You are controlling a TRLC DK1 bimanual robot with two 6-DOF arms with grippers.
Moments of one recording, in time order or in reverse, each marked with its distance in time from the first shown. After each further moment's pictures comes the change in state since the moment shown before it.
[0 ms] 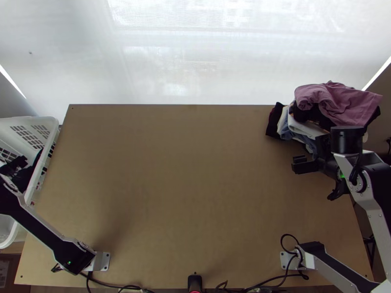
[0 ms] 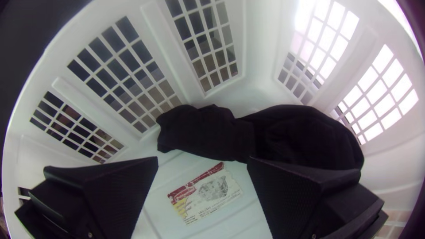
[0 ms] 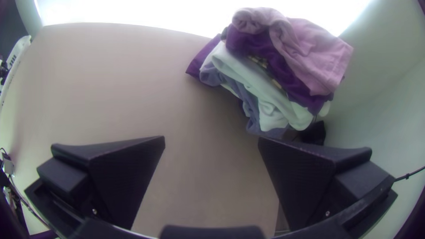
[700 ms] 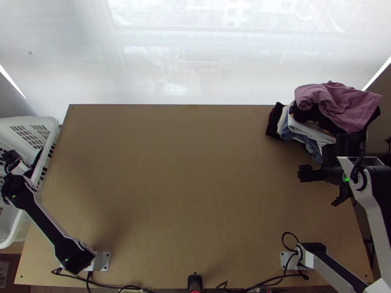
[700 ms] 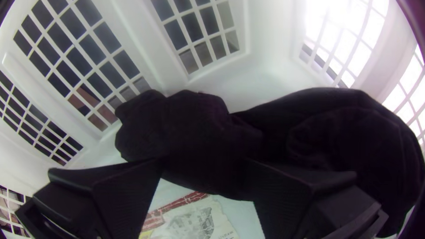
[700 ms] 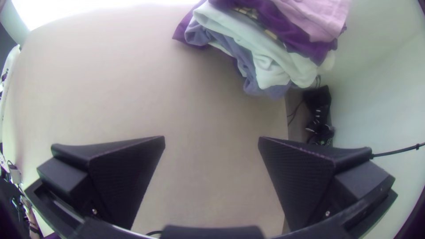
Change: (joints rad) left arm -0.056 0.376 0.273 0.154 -0.098 -0.066; right arm -0.142 -0.012 -0.080 -0.081 -0.064 0.025
